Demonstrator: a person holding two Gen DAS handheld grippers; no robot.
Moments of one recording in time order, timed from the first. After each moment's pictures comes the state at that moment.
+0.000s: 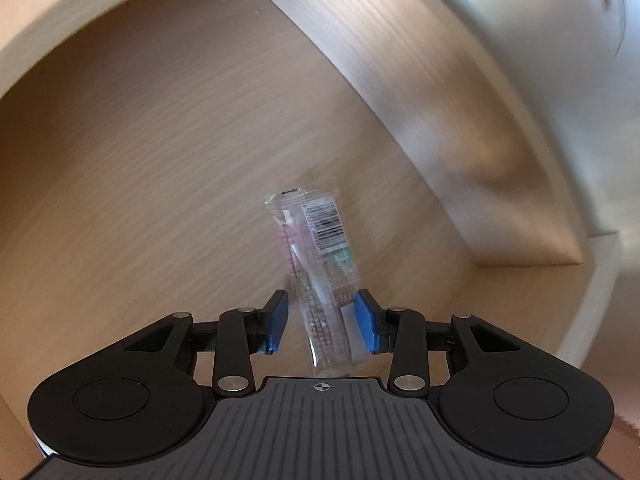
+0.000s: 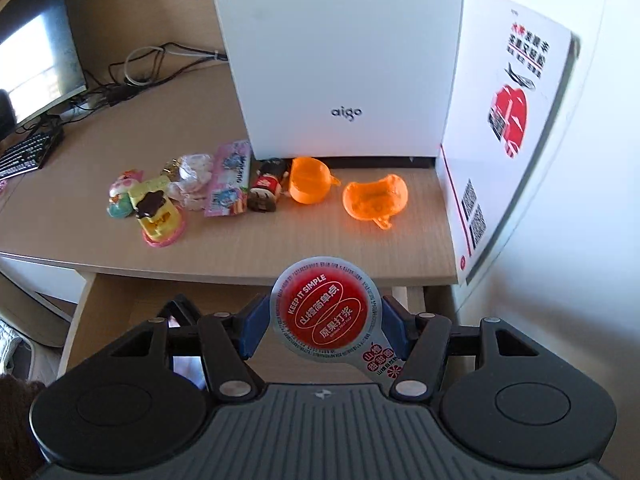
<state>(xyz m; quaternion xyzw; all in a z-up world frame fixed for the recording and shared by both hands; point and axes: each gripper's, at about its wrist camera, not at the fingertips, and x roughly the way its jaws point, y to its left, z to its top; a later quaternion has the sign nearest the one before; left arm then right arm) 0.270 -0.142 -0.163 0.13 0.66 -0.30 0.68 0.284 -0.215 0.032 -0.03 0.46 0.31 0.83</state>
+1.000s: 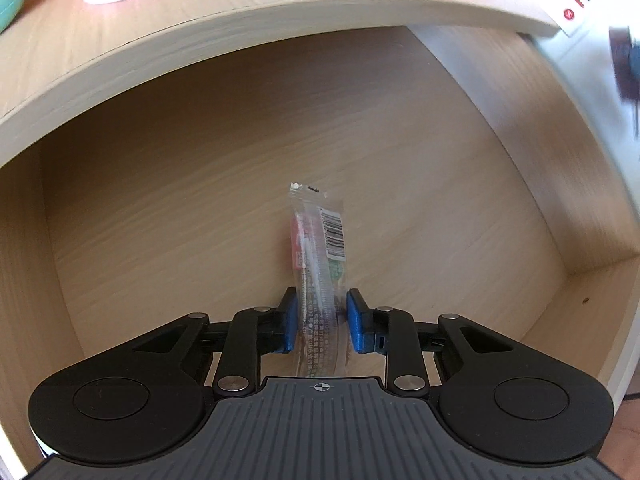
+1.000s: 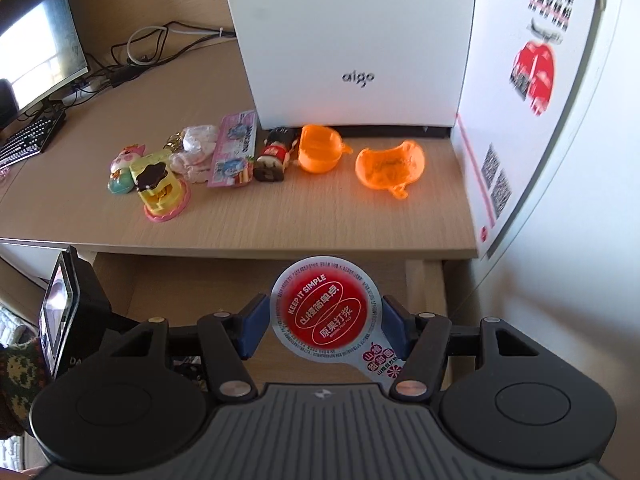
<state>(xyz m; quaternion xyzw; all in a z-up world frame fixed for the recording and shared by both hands) 0.263 -0.010 -0.161 0.06 0.59 -0.23 0.77 0.277 -0.206 0.011 -0.04 0.49 0.32 0.81</state>
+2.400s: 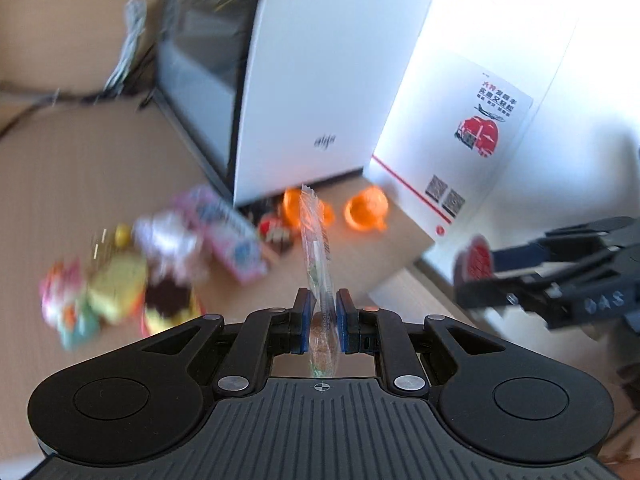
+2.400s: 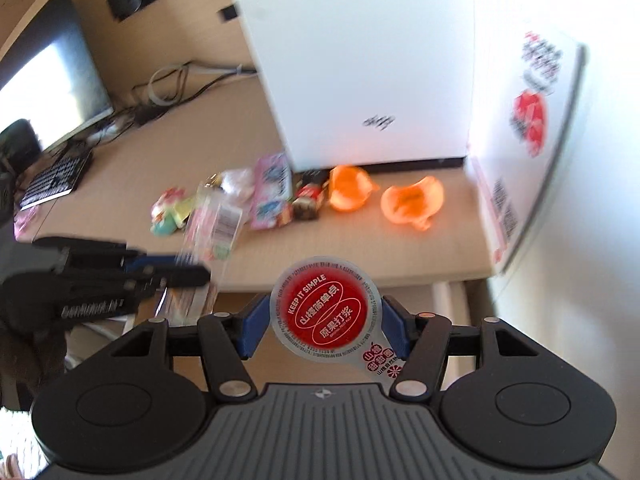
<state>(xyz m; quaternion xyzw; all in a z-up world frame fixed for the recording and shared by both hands) 0.289 0.002 0.015 0.04 0.39 -0.33 0.86 0.272 -0.212 0.051 0.01 0.46 0.33 0.83</state>
